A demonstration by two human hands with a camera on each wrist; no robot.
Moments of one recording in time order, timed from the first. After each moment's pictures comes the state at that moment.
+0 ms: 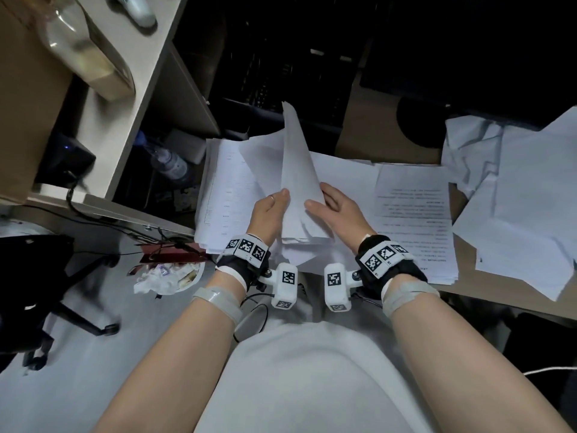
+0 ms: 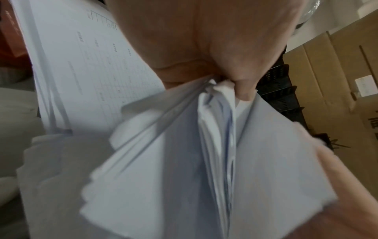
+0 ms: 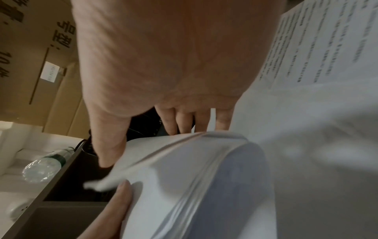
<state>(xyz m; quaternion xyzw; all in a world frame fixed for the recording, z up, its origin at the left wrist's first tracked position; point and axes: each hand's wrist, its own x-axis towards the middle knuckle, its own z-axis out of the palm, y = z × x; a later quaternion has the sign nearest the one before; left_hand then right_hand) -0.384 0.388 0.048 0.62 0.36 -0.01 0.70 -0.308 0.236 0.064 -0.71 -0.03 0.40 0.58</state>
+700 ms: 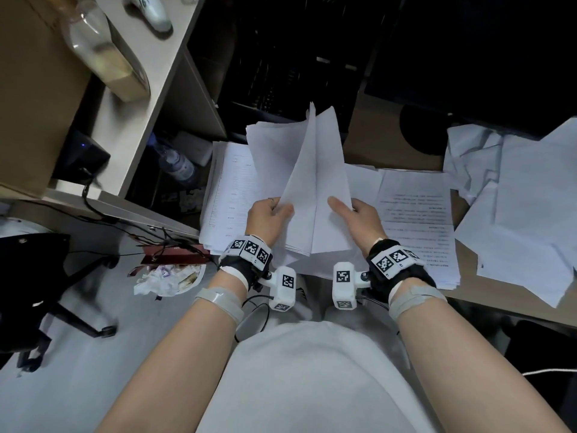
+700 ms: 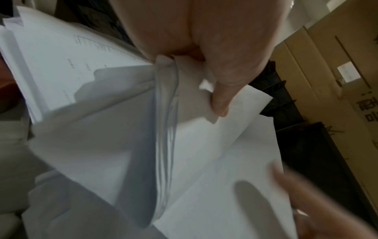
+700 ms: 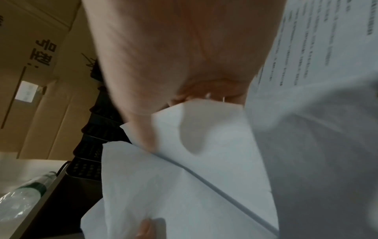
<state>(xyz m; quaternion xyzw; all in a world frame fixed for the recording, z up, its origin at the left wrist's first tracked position) -0.392 0.407 0.040 0.72 0.36 -0.01 0.60 -0.303 0.225 0.057 -0.80 0.05 0.34 0.50</state>
